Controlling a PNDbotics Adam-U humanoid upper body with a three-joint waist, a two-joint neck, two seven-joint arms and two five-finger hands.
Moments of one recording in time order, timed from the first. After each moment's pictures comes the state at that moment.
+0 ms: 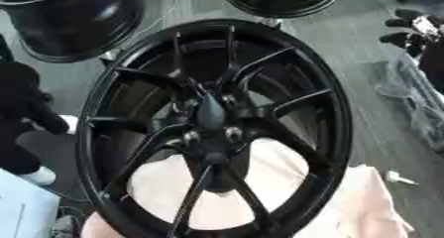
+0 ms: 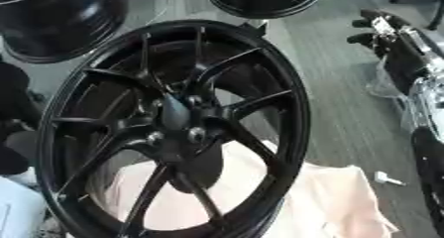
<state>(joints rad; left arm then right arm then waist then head) -0.63 0.89 0.00 -0.90 -0.53 -0.11 -0.54 -0.52 -0.51 -0.31 -1.41 -0.22 0.06 0.29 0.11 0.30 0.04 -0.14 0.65</state>
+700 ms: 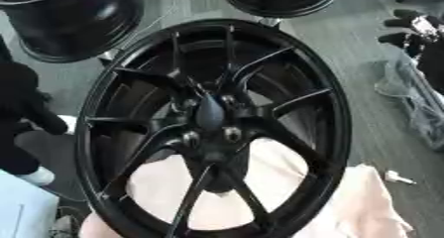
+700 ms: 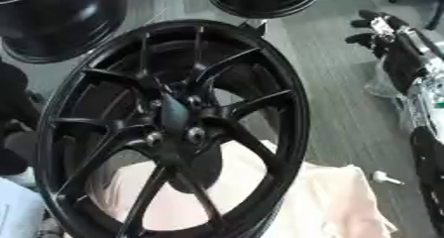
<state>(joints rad) -0.63 0.88 0.01 -0.91 -0.52 -0.15 -0.56 -0.52 -0.51 -0.31 -1.41 -0.22 0.06 0.29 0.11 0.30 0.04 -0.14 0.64</state>
